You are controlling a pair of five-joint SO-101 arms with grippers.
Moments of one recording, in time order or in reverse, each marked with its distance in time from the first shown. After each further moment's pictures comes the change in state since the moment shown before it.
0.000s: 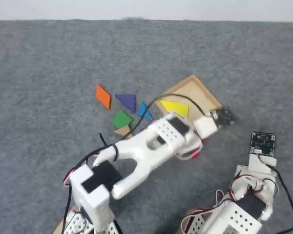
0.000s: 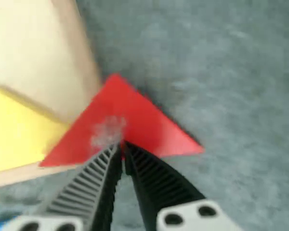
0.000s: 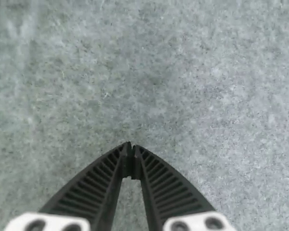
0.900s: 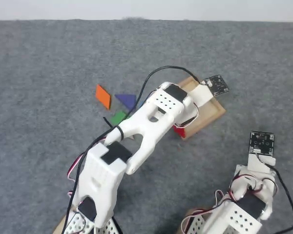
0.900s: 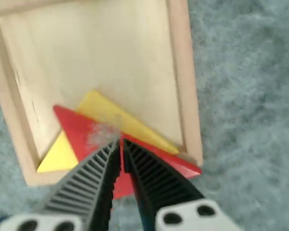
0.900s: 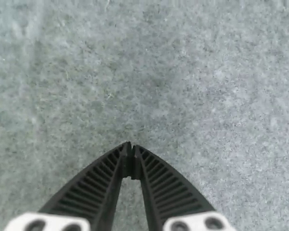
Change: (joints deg) left arm -8.1 14.3 -30.2 18.0 -4.6; right arm -0.8 0.0 0.0 0.0 0.0
